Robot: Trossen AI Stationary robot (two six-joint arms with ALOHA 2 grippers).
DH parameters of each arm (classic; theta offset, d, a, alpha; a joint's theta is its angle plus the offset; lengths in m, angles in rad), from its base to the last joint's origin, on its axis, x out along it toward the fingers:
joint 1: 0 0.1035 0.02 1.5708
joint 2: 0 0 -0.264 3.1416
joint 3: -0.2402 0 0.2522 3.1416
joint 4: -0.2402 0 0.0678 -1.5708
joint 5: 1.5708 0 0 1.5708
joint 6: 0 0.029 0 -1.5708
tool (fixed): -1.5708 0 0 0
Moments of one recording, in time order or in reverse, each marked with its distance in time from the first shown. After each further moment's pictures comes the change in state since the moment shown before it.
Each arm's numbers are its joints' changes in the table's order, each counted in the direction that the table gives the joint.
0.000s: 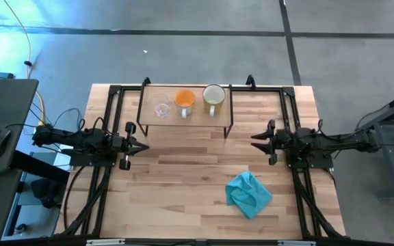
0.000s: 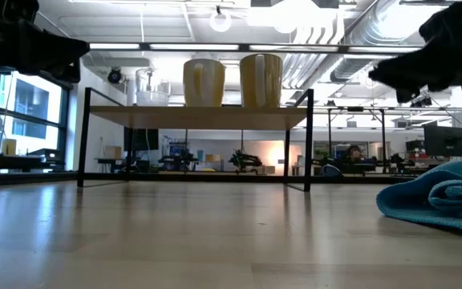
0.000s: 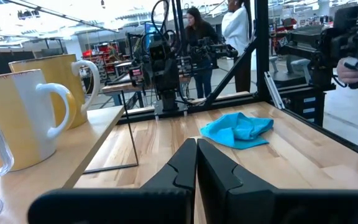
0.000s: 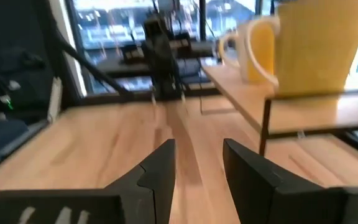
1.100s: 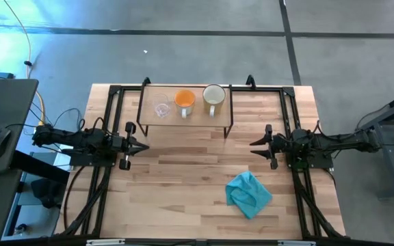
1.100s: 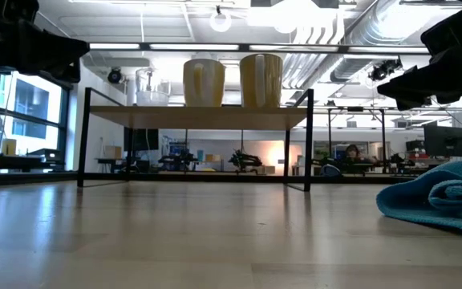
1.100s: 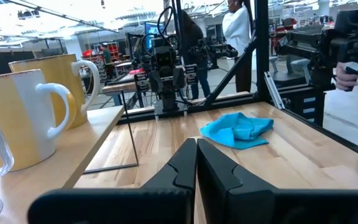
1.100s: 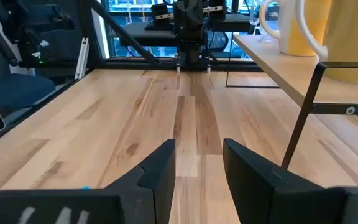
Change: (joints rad) left arm 0.000 0.000 0.000 0.000 0.000 0.000; right arm 0.000 -0.008 0.000 -0.119 0.118 -0.063
